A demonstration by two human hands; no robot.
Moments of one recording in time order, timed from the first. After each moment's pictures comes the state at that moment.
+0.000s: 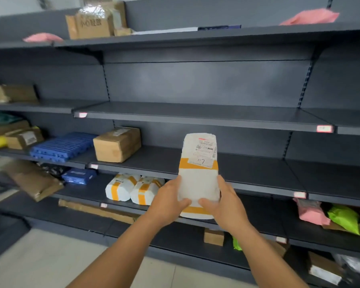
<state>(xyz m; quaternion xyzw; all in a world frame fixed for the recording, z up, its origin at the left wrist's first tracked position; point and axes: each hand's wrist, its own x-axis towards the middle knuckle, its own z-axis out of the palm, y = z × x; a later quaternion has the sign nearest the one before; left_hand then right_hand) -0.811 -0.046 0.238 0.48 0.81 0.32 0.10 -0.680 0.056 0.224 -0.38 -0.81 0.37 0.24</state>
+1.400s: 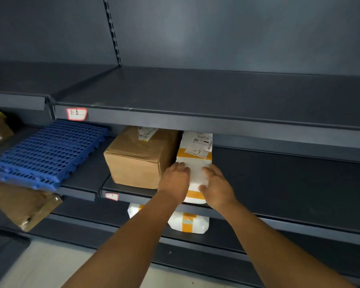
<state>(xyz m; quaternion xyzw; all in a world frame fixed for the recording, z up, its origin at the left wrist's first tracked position) -1.340 0.129 0.135 0.55 0.84 0.02 0.02 -1.225 0.203 0.127 -0.41 -0.87 0.26 0.06</state>
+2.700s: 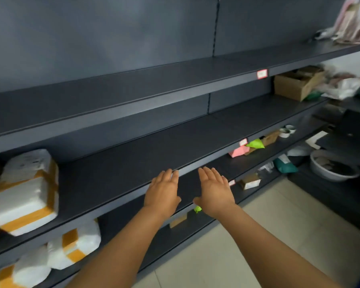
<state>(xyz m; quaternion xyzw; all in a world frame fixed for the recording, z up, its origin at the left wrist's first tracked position) -0.969 0.177 0.154 0.78 0.62 0.05 0.05 -0.817 0.176 0.149 -0.67 -0.73 0.14 0.07</state>
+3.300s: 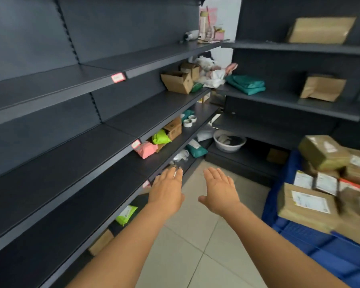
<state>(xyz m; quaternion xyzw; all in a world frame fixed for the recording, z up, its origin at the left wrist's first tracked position) -0.635 0.131 0.154 0.90 0.42 0.04 0.05 -0.496 0.062 0.143 -0.82 -0.55 0.11 0.07</state>
